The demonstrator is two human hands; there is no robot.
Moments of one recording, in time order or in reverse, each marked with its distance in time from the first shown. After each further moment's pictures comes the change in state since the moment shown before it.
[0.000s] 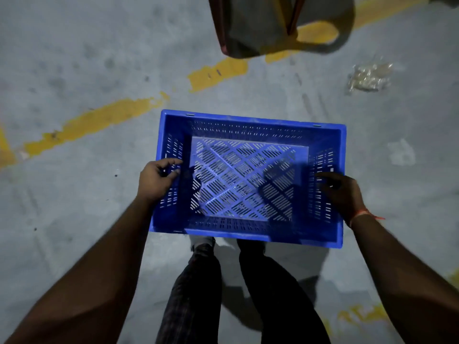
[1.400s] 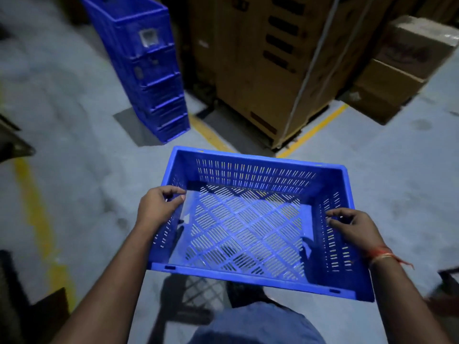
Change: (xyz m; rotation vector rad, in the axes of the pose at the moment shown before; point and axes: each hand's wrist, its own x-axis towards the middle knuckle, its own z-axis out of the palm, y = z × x) left_hand -0.531 -0.274 -0.494 -0.459 1.132 -0.461; right_hand -0.389 -0.650 0.340 -0.389 -0.662 -0.938
